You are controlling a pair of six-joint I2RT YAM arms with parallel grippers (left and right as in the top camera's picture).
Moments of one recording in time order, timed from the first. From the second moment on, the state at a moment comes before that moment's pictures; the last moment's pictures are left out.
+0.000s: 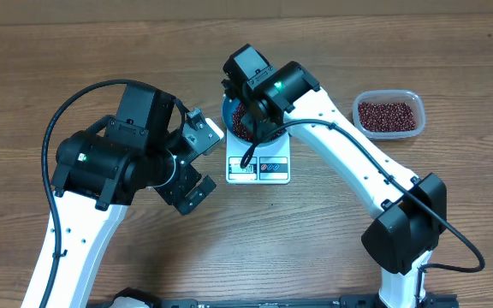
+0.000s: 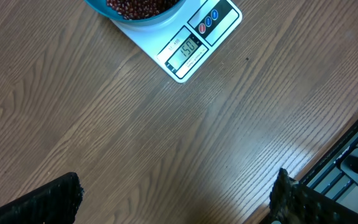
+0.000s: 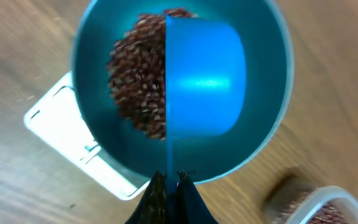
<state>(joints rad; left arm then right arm) -0.34 1.31 1.53 -1.42 0.16 0.47 0.66 2.01 1.94 -1.23 0.19 -0.20</state>
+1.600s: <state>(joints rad) -0.34 1.31 1.53 -1.42 0.16 0.47 0.44 1.99 2.06 -1.32 -0.25 -0.17</state>
